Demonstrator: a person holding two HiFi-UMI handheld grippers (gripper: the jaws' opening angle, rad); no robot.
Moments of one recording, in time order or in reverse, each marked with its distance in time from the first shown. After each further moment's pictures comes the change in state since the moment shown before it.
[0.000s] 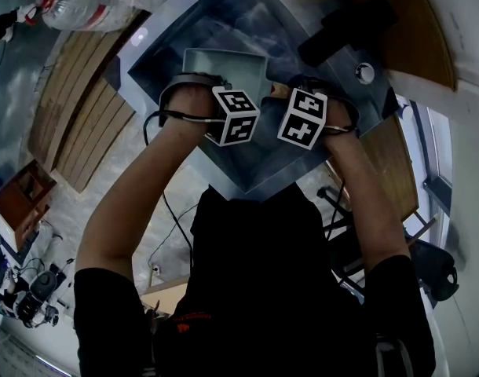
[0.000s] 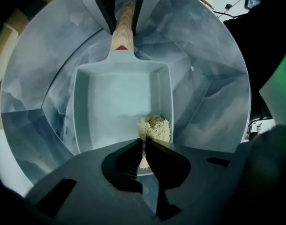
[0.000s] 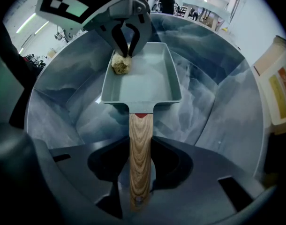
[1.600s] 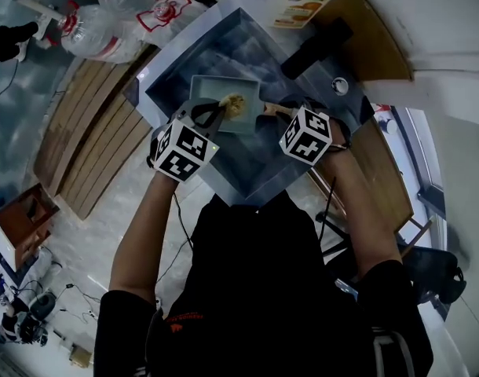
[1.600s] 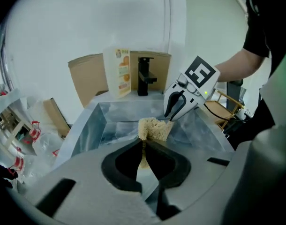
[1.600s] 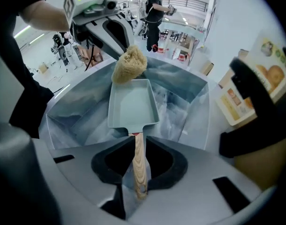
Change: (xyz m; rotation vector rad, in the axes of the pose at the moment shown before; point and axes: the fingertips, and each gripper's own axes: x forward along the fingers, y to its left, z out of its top) left arm -0.168 0.019 -0.017 -0.752 -0.983 0.283; right arm -0.081 -0.005 0.020 0.113 -0.225 -0.125
